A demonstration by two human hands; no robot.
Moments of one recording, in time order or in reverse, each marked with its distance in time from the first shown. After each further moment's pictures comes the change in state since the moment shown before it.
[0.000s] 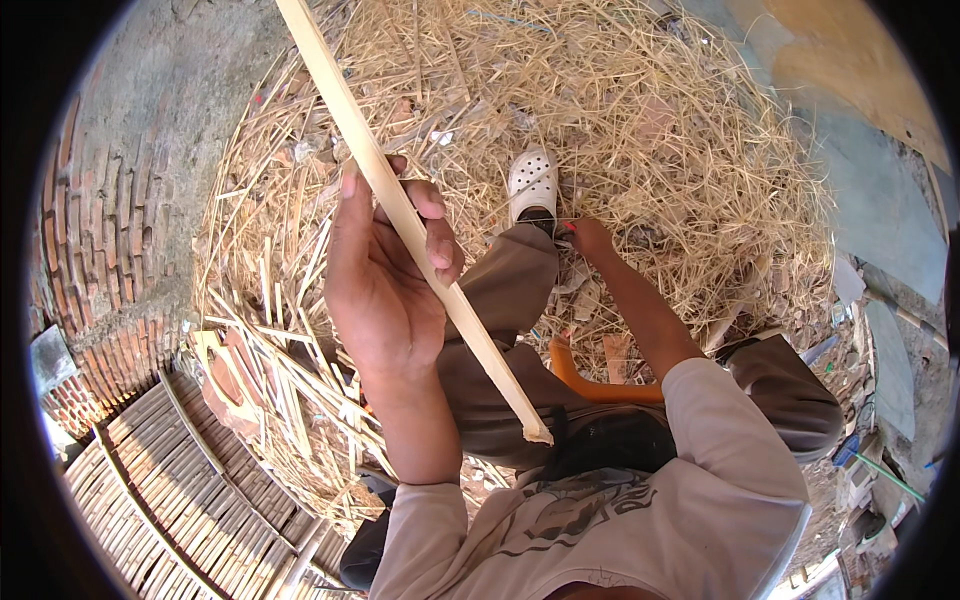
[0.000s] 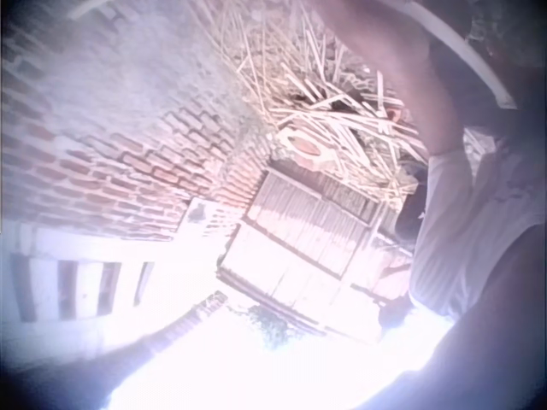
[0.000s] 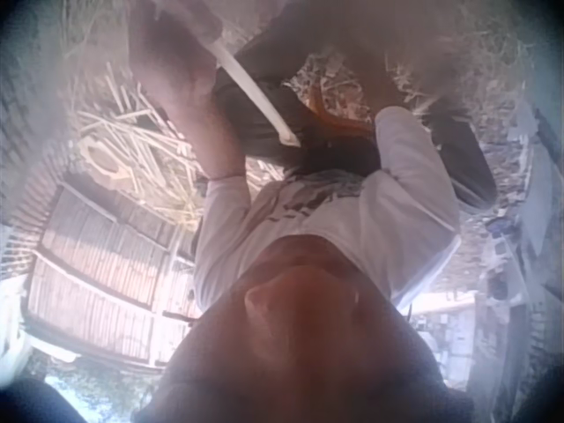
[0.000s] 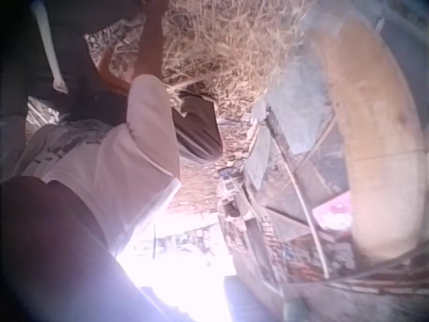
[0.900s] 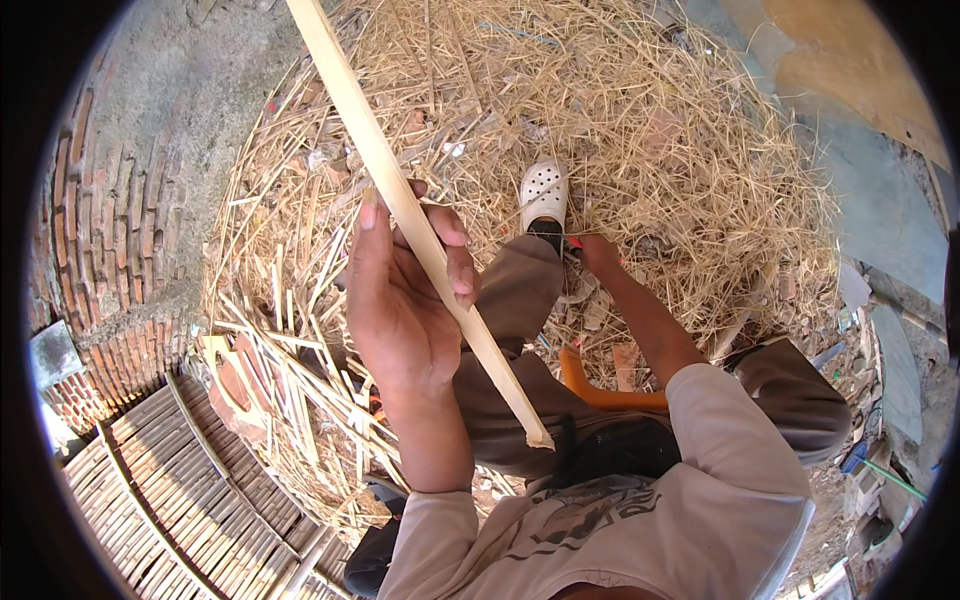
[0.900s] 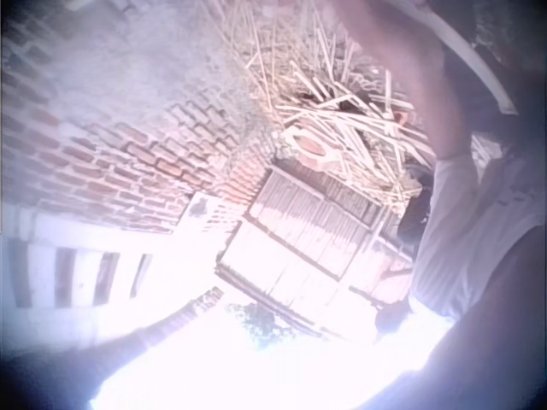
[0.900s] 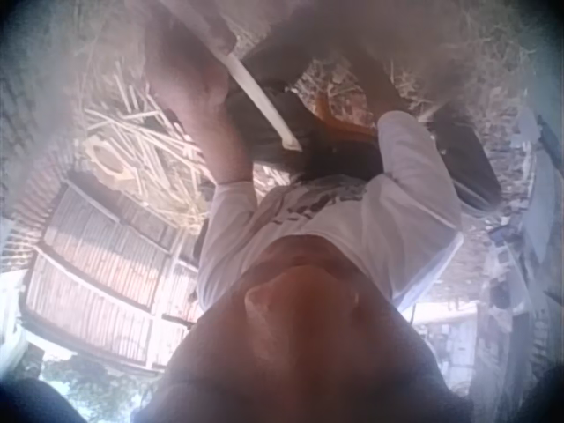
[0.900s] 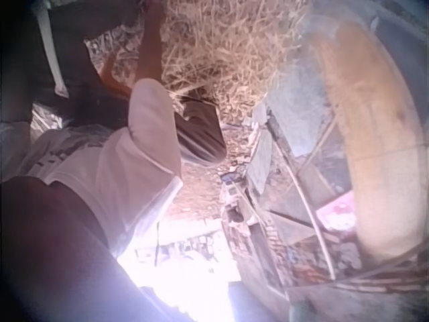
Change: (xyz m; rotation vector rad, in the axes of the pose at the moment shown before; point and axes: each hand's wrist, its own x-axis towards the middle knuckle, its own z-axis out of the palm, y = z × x) left_hand -0.013 0.003 -0.003 0.011 0.032 0.028; right_hand -0.007 -0.001 0.014 -0.029 -0.030 0.006
